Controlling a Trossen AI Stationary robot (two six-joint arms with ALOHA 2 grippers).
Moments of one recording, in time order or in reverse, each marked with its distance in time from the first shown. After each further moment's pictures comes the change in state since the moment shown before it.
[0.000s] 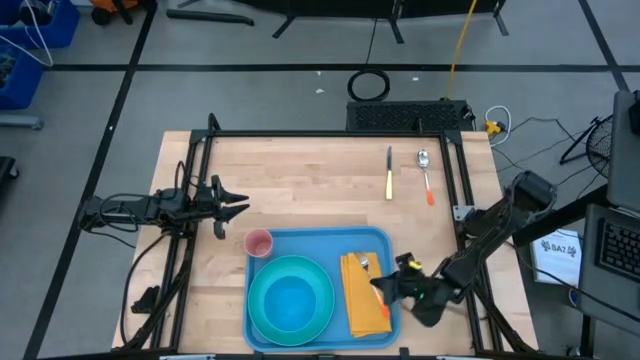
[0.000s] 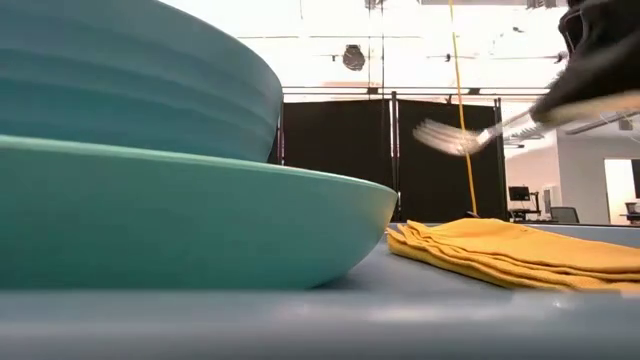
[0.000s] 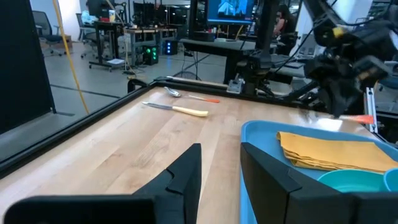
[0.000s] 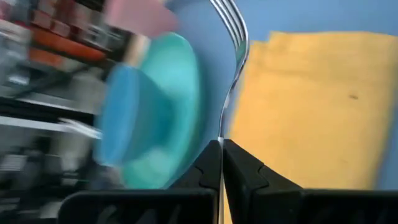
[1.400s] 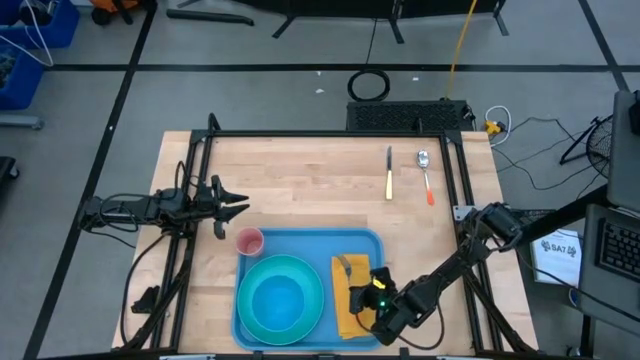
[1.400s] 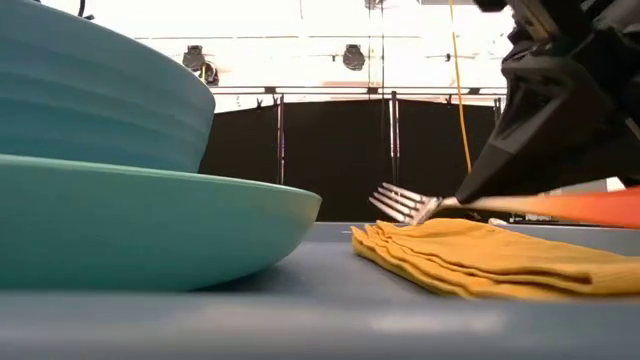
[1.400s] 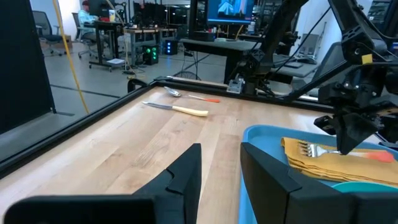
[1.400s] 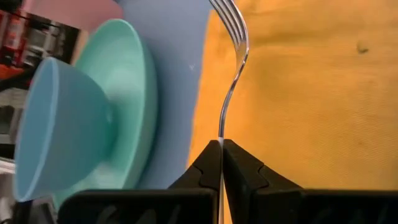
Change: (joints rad) left arm 0.000 0.000 0.000 0.000 0.000 0.000; right arm -0.096 0.373 0.340 -0.184 -0.016 0.138
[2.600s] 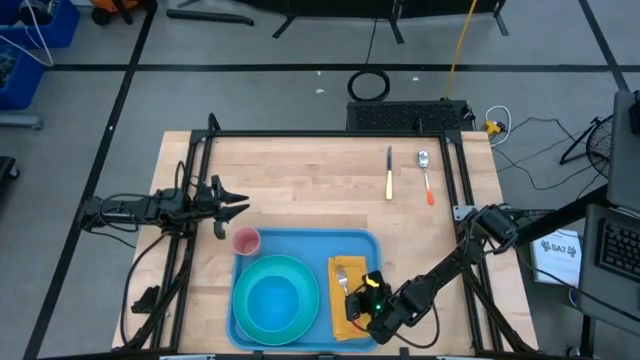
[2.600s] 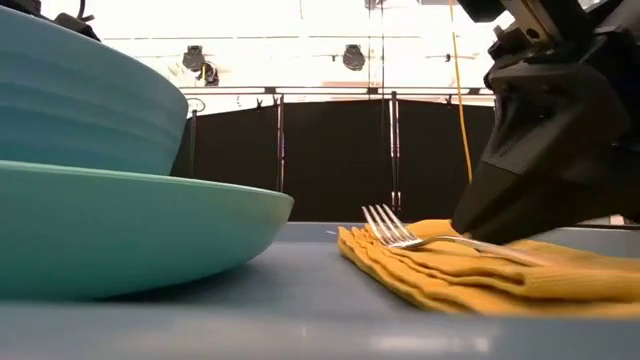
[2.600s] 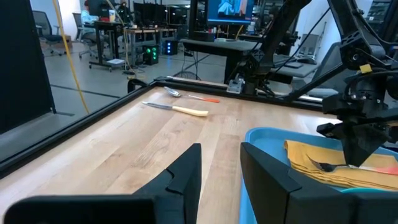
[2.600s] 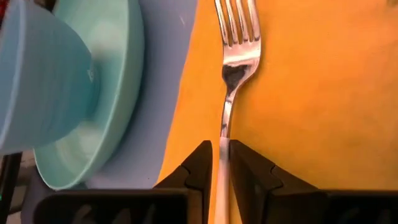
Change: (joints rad) left arm 0.000 0.000 0.000 0.000 0.000 0.000; right arm -0.020 0.037 -0.001 0.120 -0.128 -0.119
